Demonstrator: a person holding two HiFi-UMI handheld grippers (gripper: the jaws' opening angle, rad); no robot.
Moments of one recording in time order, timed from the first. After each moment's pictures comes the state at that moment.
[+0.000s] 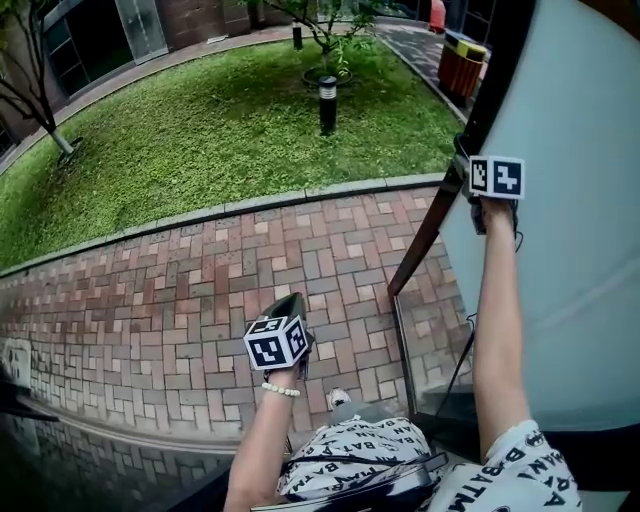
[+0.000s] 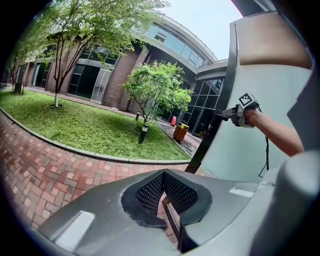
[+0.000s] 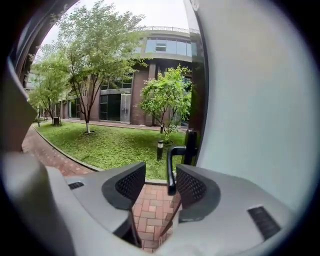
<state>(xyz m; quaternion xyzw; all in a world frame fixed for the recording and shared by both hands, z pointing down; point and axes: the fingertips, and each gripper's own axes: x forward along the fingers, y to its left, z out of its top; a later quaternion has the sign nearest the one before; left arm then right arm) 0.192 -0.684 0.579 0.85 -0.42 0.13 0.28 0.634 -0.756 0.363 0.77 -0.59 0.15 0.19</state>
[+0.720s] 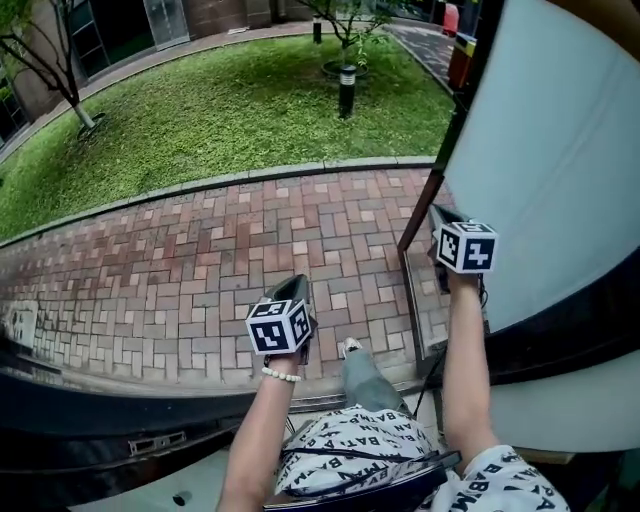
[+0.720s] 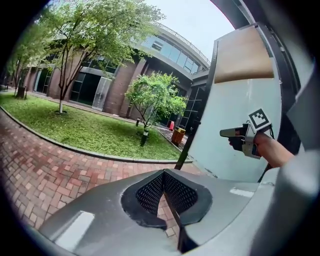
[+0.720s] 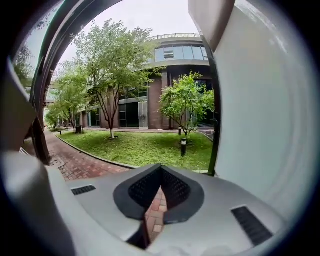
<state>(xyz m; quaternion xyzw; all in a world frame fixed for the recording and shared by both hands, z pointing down) 0.050 -0.476 0.540 0.86 -0.42 0.11 0.26 0.354 -0.495 0.429 0.70 -0.68 0.14 0.14</state>
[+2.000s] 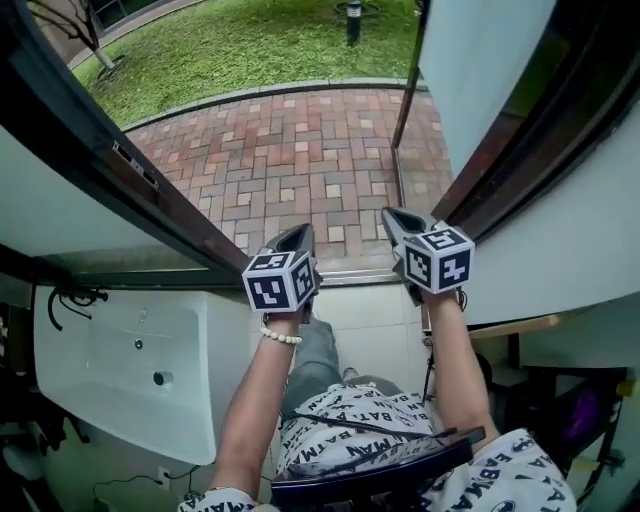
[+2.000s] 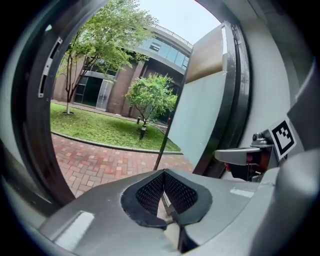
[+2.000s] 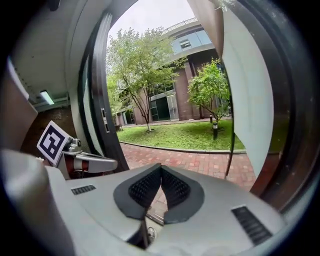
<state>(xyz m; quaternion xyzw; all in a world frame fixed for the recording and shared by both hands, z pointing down) 0.048 -0.083 0.528 0.86 -0.44 0.12 0.25 0.197 -0.064 0.494 0.54 -0.80 0.19 0.15</state>
